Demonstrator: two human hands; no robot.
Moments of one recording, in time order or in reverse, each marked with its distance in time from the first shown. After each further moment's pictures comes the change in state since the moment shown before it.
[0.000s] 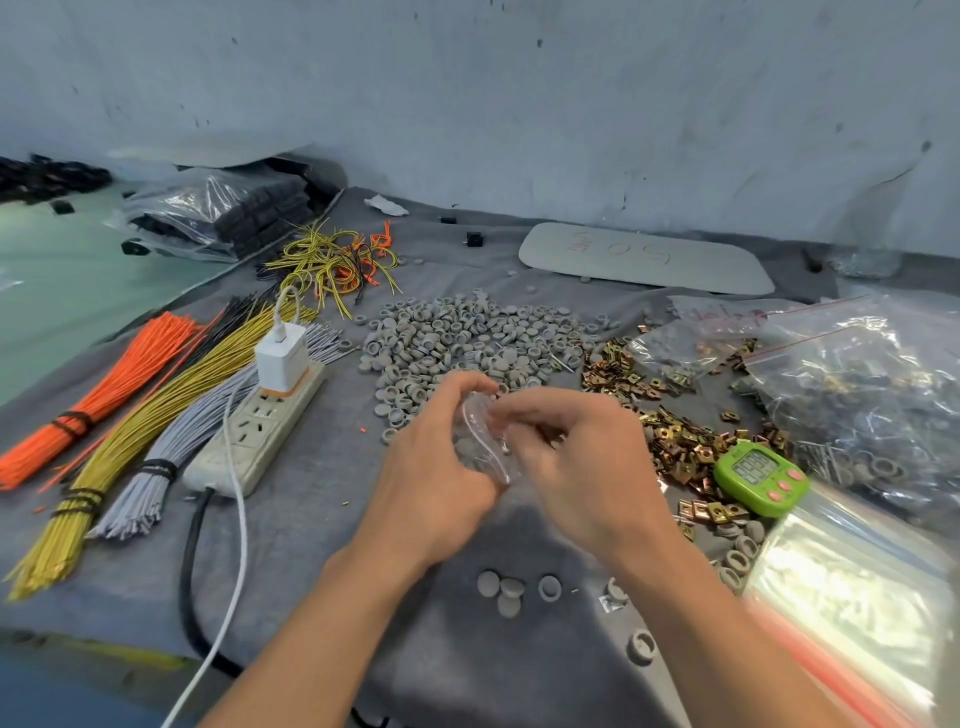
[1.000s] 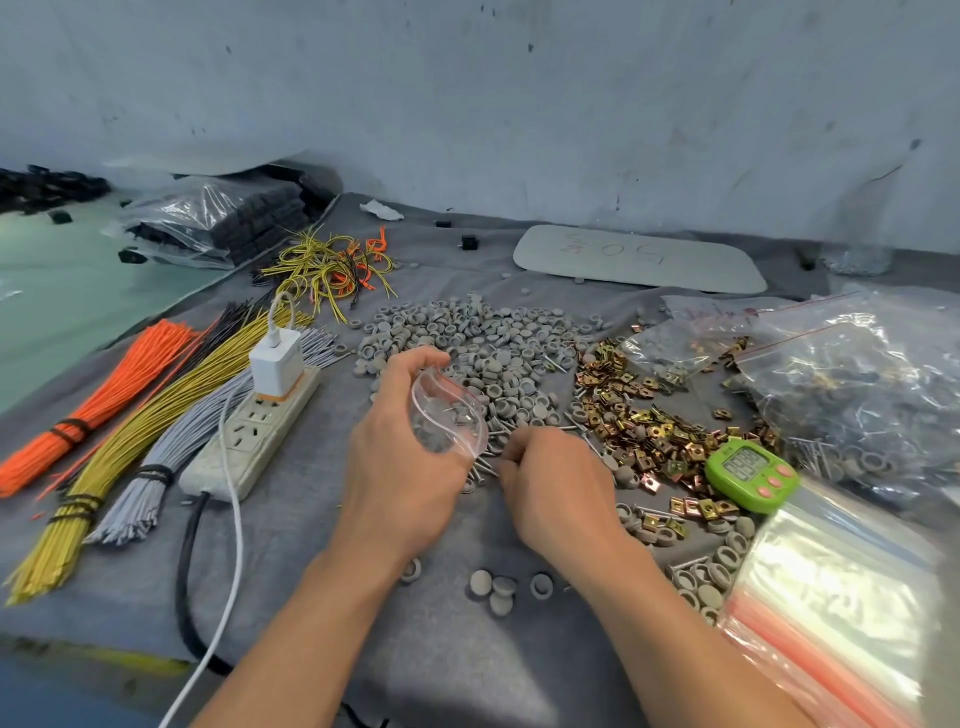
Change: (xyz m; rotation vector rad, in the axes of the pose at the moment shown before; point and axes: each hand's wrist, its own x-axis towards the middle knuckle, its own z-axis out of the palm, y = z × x) left_hand -0.002 0.000 -0.010 -0.005 0.237 0.061; right_hand 0.003 0.013 0.025 -0.550 -0.261 0.364
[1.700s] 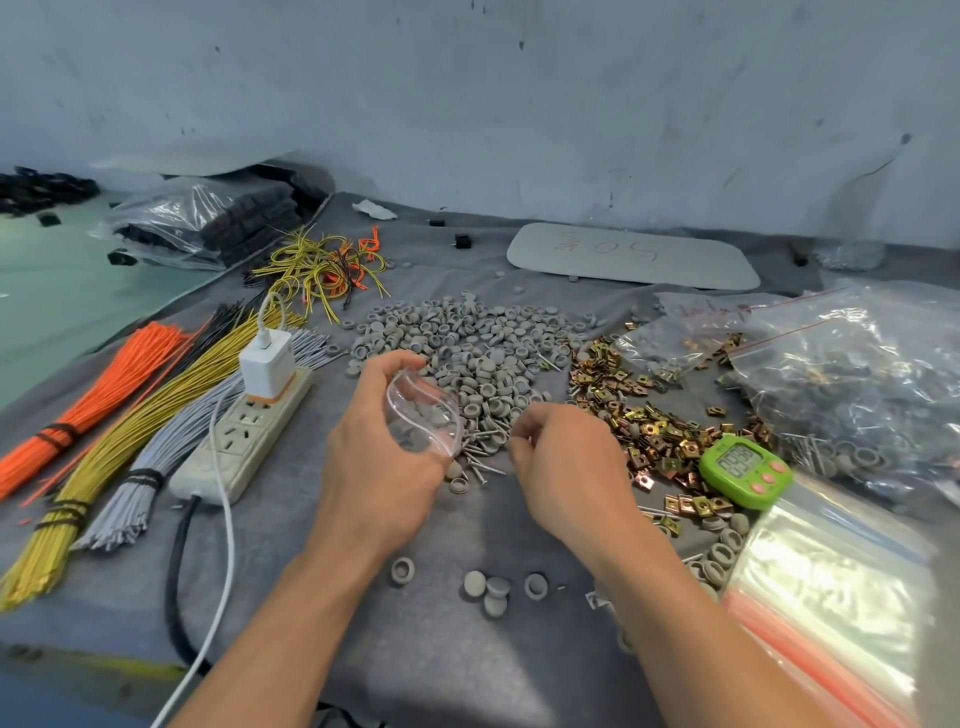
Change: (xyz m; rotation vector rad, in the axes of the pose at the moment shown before) left_hand 0.003 -0.014 -0.004 0.009 -0.020 -0.081; right_hand 0.006 0.008 -0.016 0.109 0.049 0.007
